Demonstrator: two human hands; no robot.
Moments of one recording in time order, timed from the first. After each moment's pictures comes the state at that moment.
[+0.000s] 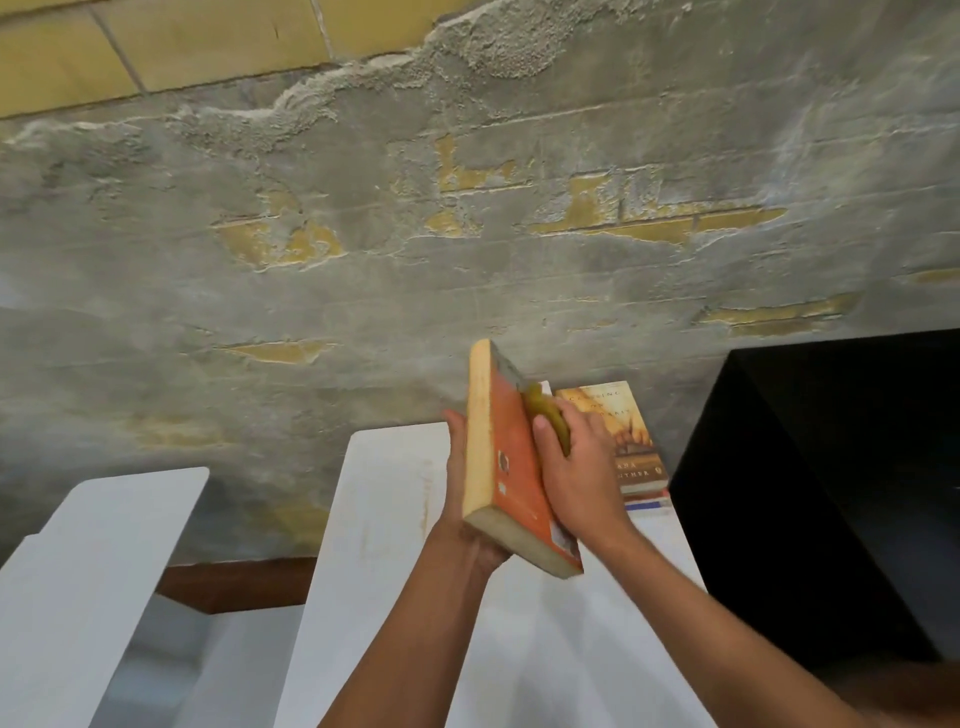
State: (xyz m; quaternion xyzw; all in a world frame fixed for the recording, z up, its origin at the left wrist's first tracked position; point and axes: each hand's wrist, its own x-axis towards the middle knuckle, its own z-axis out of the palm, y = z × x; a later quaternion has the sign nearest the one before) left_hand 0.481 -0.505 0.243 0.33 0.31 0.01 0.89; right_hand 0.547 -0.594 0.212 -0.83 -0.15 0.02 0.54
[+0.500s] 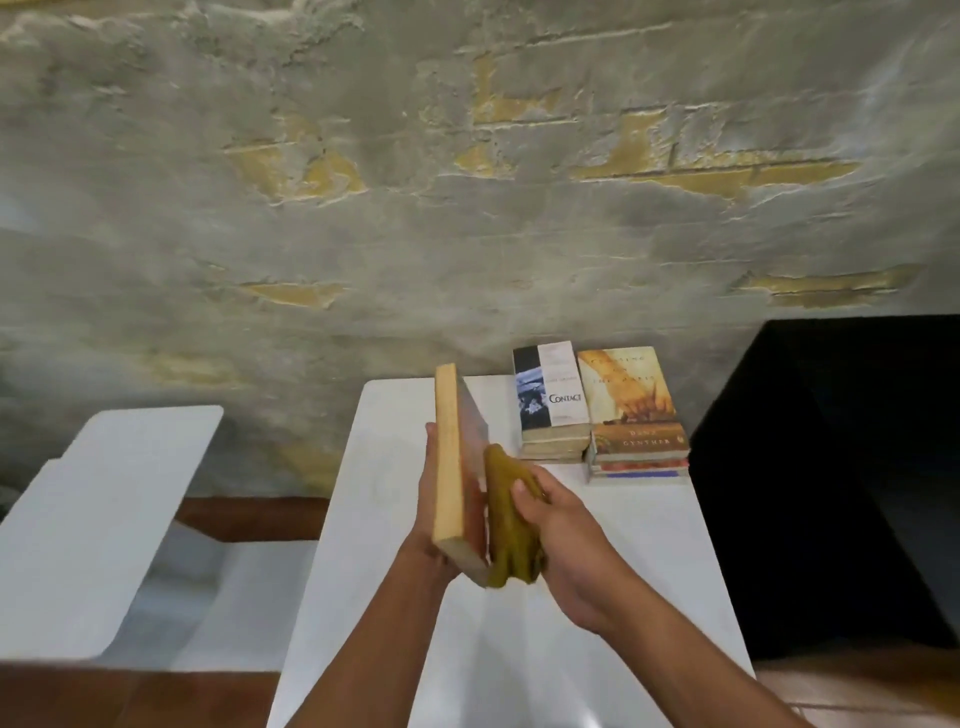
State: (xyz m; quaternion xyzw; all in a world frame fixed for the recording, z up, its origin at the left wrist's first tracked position) left_hand 0.451 -0.463 0.175 0.39 0.38 -0.01 0.84; right_hand 0.474 -0.598 0.205 -0.60 0.02 0.42 0.68
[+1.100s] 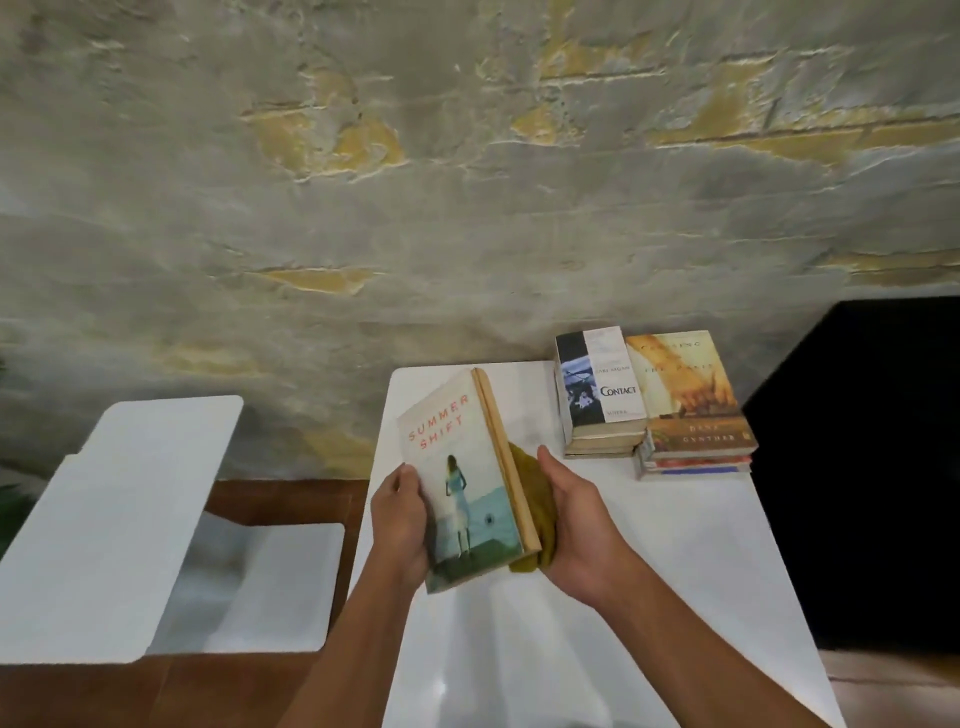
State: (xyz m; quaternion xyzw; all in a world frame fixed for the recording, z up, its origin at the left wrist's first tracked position) left_hand 0.407 -0.350 0.146 0.51 0.54 0.06 0.67; right_hand 0.482 -0.513 0.166 -0.41 0.12 0.53 0.73
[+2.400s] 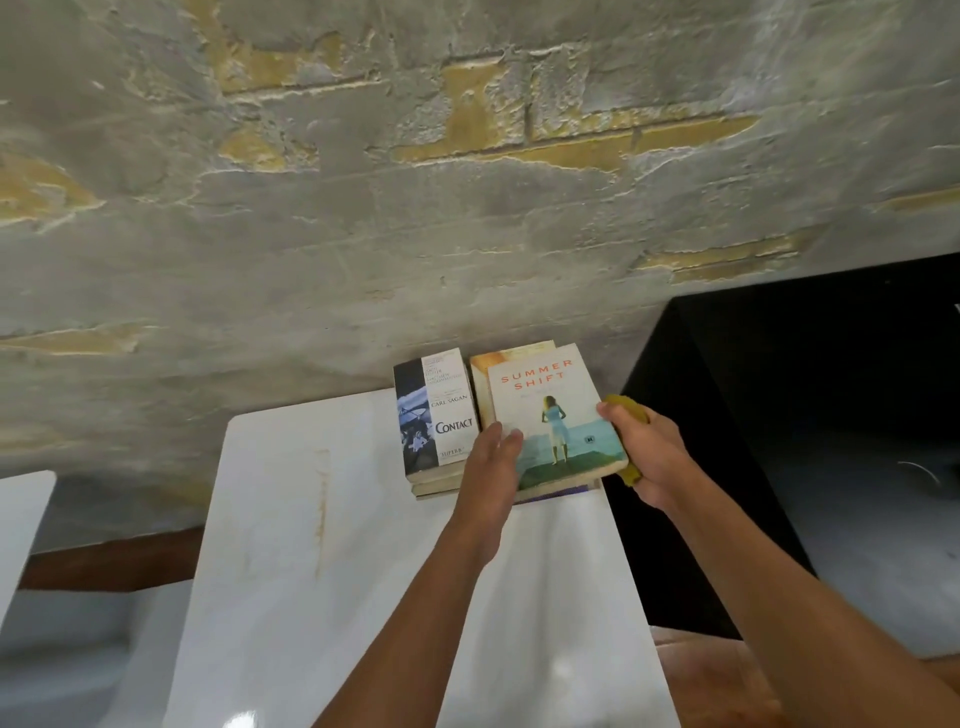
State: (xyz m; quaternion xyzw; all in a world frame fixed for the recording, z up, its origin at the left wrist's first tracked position) left_hand 0.618 -0.569 0.141 0.61 0.37 -0.11 0.70; right_hand 0.710 -0.732 0.107 -0.64 0.23 0.26 0.69
